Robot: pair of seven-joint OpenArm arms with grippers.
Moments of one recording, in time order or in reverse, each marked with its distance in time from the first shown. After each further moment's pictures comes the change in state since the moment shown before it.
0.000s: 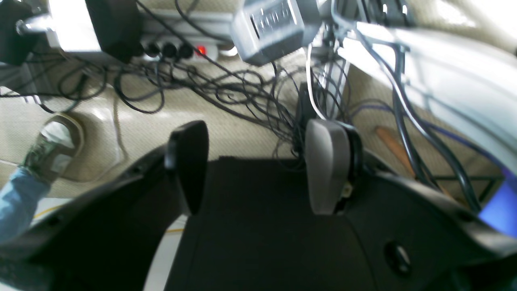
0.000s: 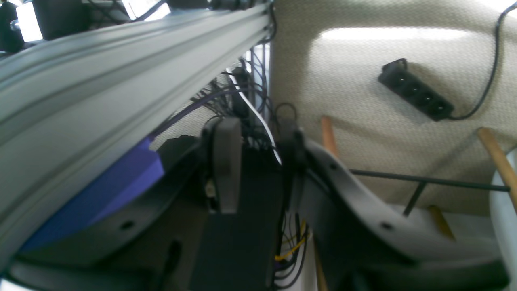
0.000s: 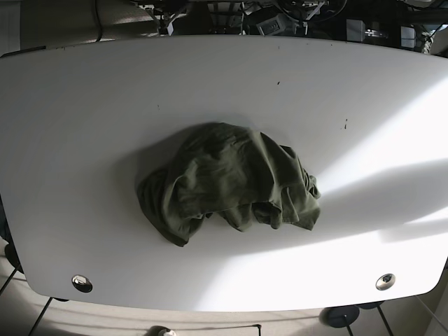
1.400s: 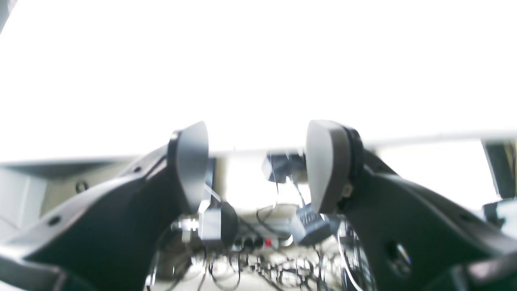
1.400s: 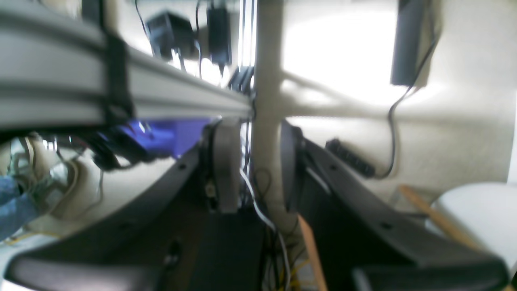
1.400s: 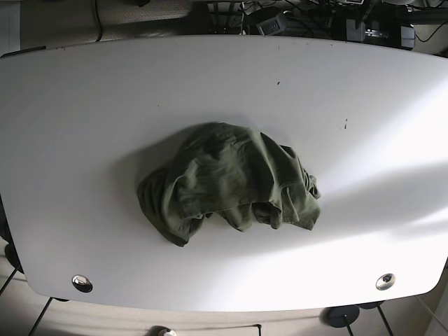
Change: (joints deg) left arm 63.5 1.9 0.1 102.6 -10.2 -0.4 -14.4; right arm -59.4 -3.8 -5.0 86.8 10.4 0.5 1.7
